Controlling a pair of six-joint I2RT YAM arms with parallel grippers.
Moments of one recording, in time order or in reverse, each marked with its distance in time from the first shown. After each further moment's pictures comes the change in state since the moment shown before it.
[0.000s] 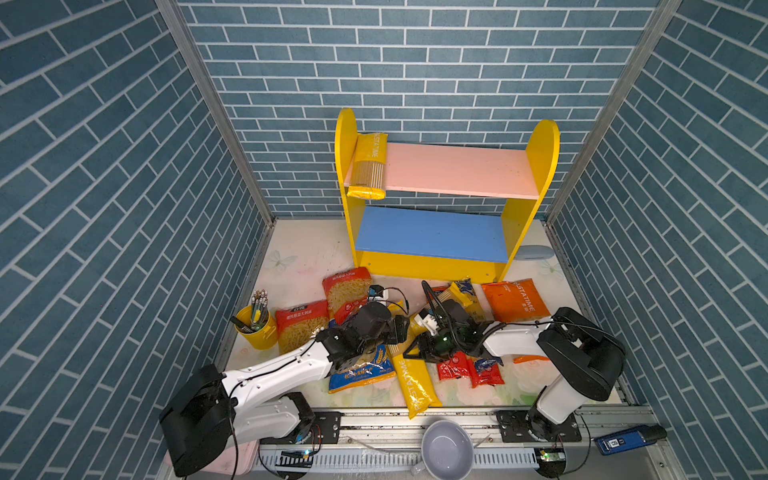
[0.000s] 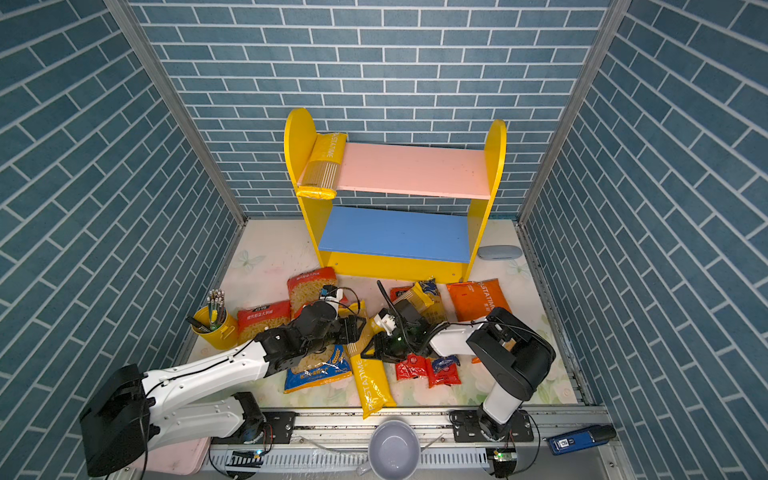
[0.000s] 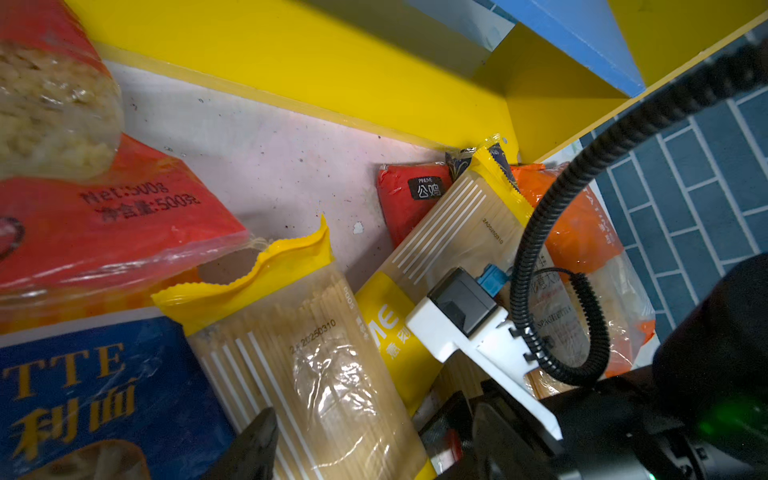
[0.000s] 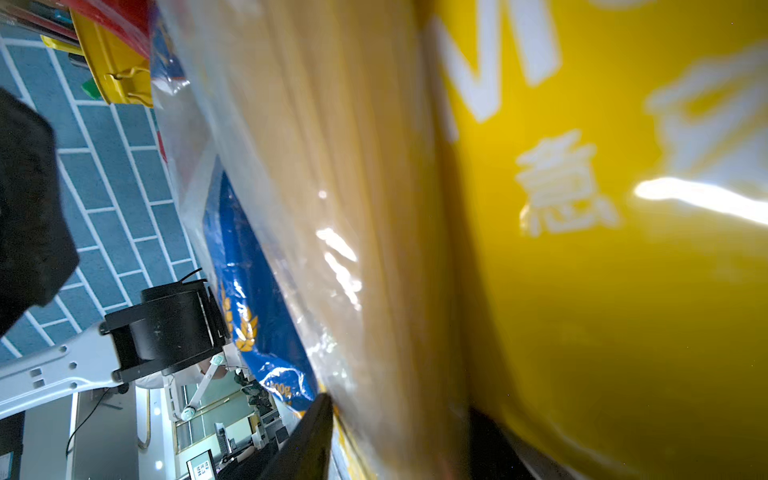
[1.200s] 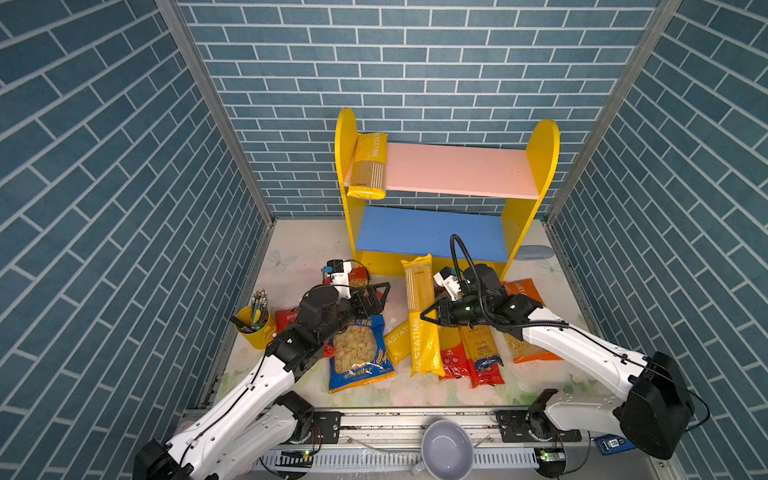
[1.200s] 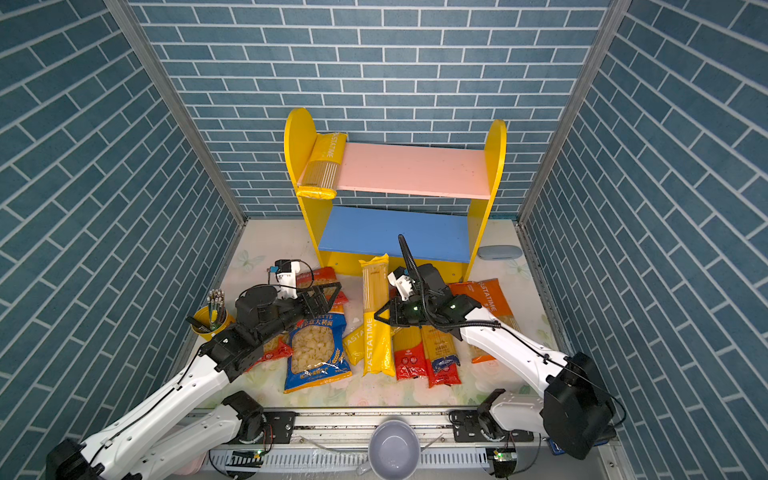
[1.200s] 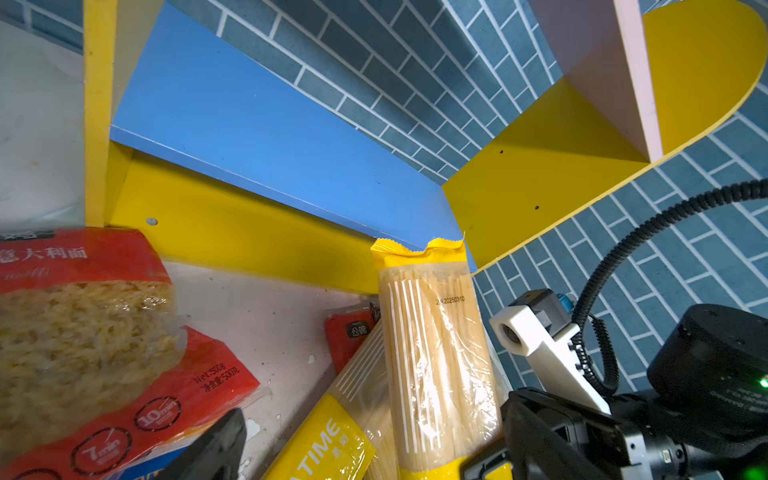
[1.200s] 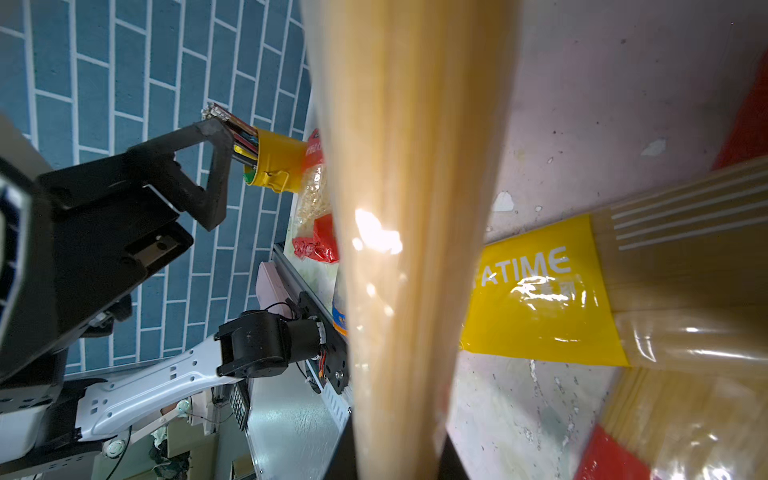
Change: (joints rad) left arm 0.305 -0.309 0.036 0.046 0.256 0.053; right arm -0.131 -0.396 0.285 -0.552 0.121 -0.209
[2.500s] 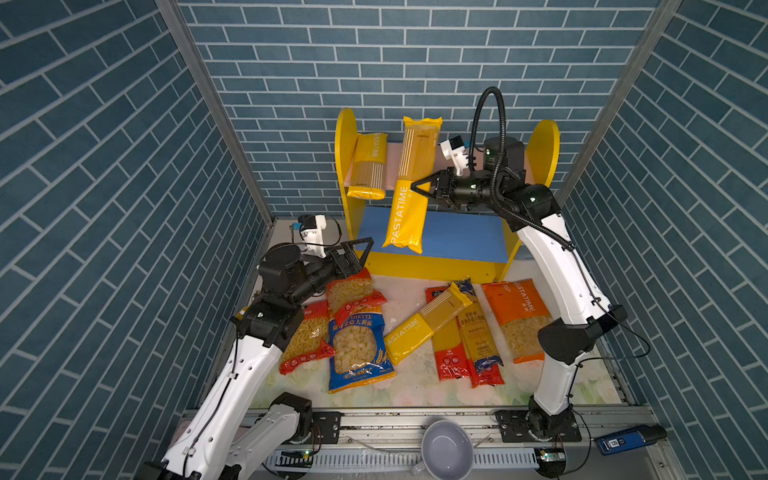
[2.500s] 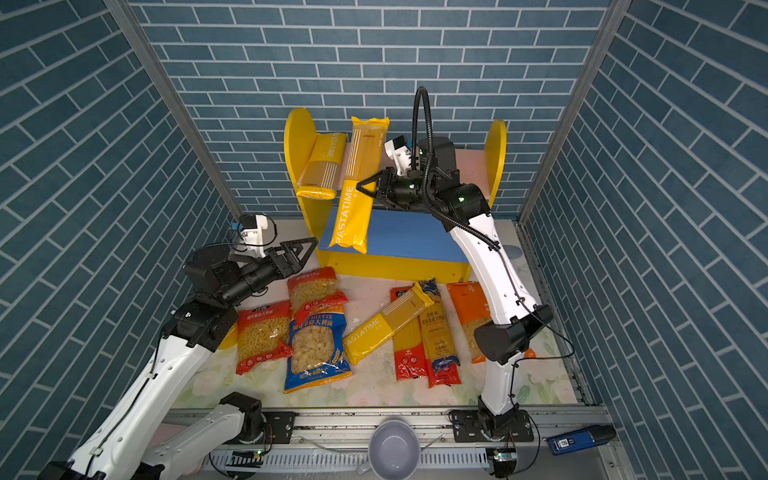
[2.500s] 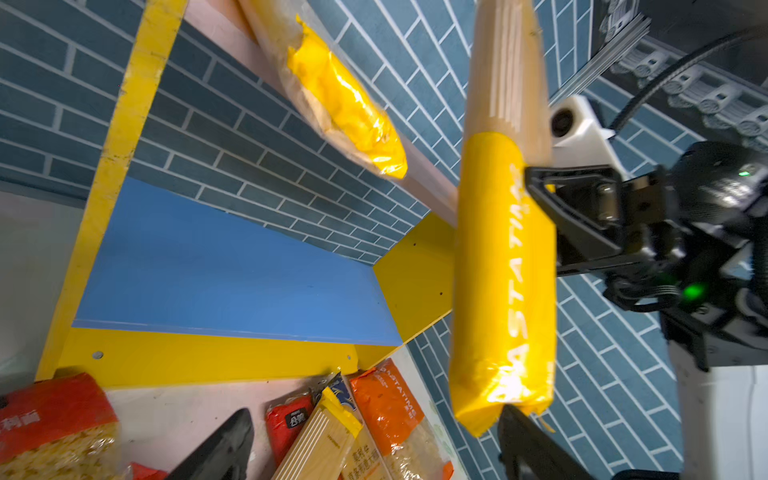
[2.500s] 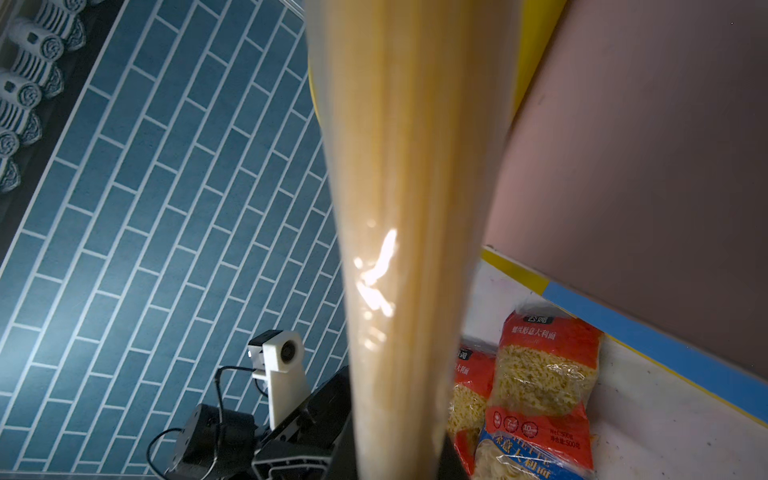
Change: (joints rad) left arm 0.275 0.097 0.395 -0.100 0.303 -0.022; right arm -0.176 0.658 1.521 -0.449 -0.096 0.053
